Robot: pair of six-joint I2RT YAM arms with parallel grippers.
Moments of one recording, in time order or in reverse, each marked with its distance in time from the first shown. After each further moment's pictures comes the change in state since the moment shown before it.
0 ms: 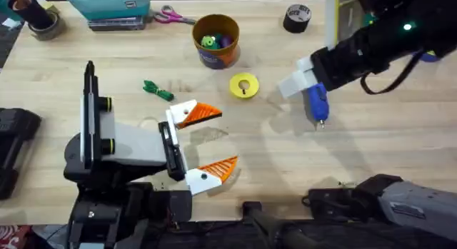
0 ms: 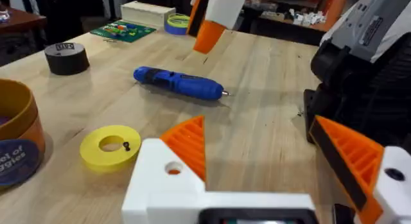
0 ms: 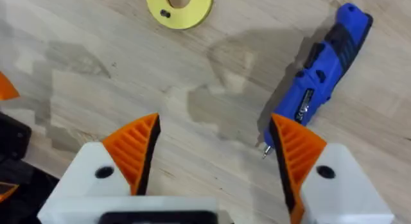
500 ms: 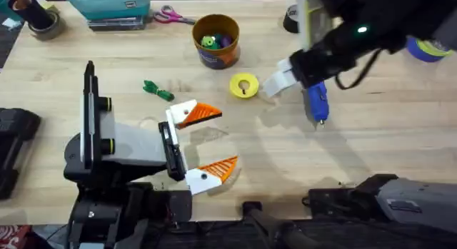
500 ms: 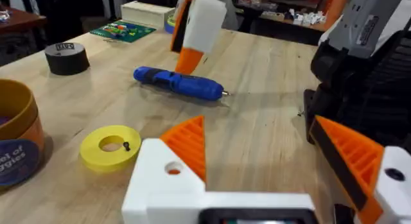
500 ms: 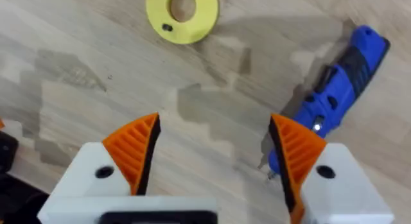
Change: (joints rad) left arm 0.000 0.000 0.000 0.000 0.000 0.000; right arm 0.055 0.117 0.000 0.089 0.028 0.006
